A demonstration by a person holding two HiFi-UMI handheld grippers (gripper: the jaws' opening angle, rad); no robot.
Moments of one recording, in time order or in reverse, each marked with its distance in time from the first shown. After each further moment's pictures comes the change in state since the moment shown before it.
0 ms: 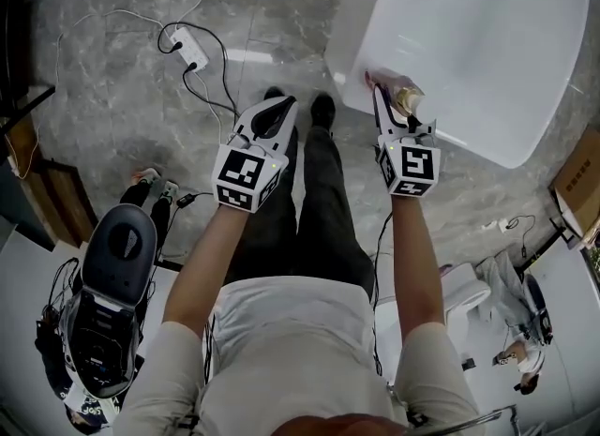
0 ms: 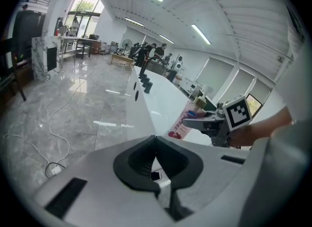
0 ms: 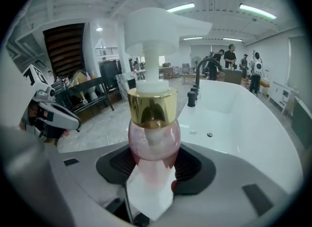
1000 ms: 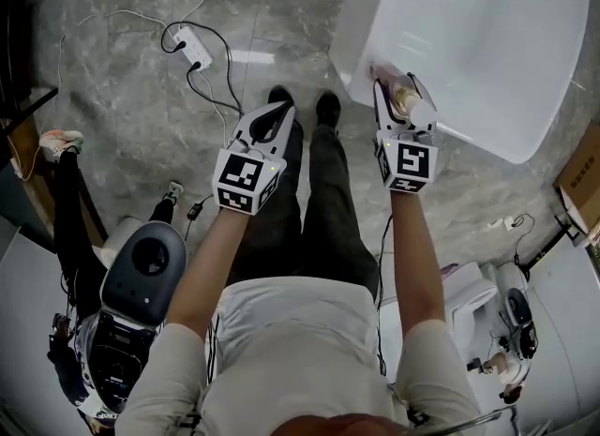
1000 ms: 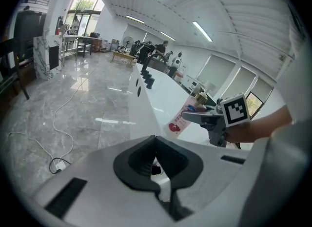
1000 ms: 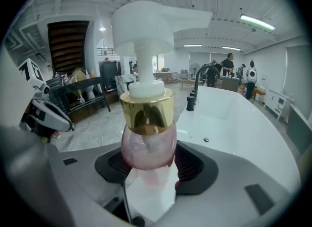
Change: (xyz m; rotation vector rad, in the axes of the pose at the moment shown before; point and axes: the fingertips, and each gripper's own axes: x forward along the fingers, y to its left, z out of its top) left arm -0.020 0.006 -0.030 -0.003 0.034 0.016; right arm -0.003 0.014 -0.006 -0.044 -0.050 -0.057
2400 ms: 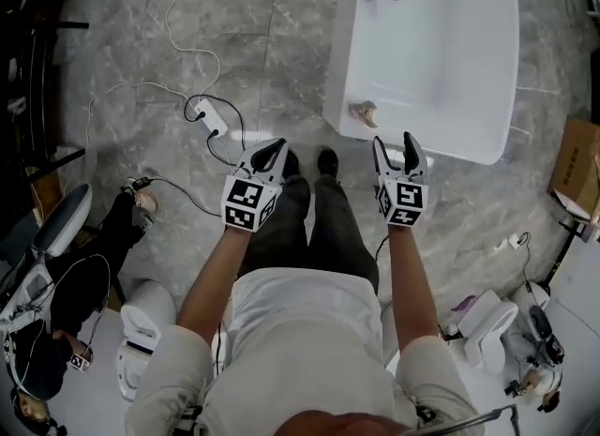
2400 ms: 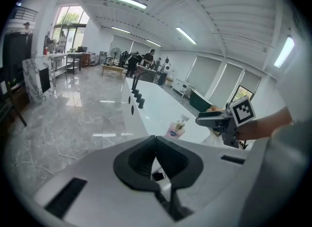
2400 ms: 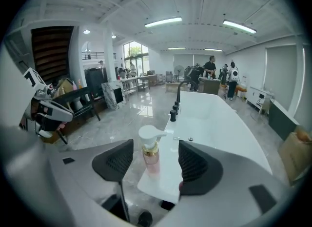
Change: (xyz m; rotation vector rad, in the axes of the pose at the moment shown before) left arm -0.088 -0.020 0.088 0.142 -0.047 -0.039; right arm -0.114 -0.012 0.063 0.132 0.015 -0.143
